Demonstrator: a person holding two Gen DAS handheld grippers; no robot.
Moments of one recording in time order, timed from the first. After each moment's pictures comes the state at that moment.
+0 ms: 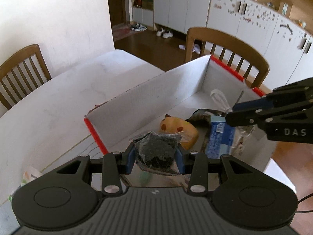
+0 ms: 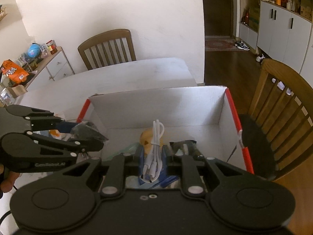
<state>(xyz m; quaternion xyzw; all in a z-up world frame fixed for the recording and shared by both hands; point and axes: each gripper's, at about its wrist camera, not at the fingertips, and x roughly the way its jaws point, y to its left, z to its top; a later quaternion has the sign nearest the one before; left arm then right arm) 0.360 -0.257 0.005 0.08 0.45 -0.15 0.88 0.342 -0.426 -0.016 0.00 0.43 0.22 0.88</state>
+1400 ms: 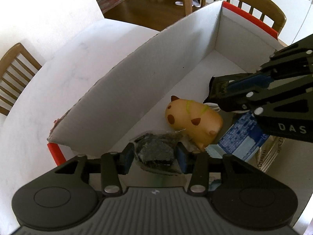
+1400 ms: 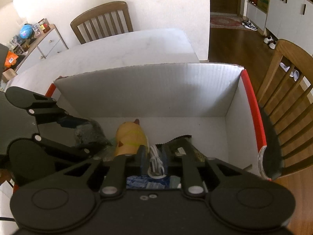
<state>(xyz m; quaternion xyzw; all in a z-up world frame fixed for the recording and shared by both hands) 0.425 -0.298 -0.051 0.19 0.54 -0.14 0.81 0.404 -0.422 -0.070 -0.03 0.49 0.24 0.84</state>
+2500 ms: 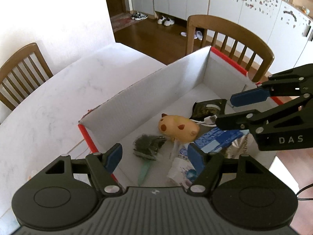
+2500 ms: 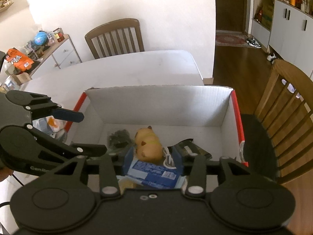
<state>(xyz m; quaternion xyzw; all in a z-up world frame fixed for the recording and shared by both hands) 0.367 -0.276 0.012 0.10 0.47 -0.14 0.86 0.364 -0.429 -0.020 -0.03 0.45 0.26 0.86</state>
